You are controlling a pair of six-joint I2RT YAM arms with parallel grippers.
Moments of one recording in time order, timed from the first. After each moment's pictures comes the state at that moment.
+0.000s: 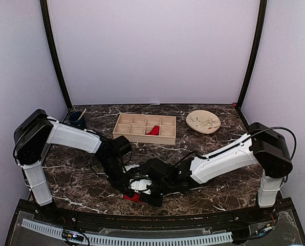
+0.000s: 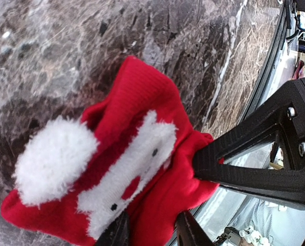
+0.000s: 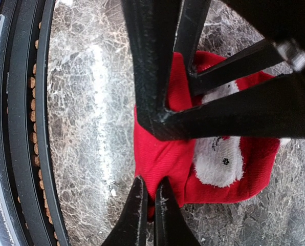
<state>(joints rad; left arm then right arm) -0.80 1.84 1.03 -0.75 0.69 -0.09 1.29 1.92 1.10 -0.13 -0.14 -0.15</state>
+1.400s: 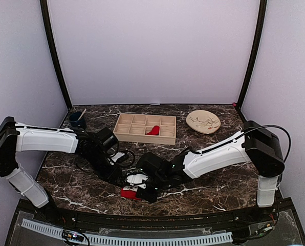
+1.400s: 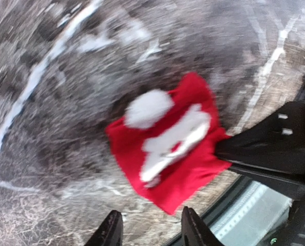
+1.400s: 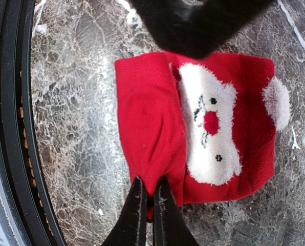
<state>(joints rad) -0.78 1.54 0.92 -0.71 0.42 -0.30 1.25 1.99 1.22 -0.21 -0.18 -0.07</state>
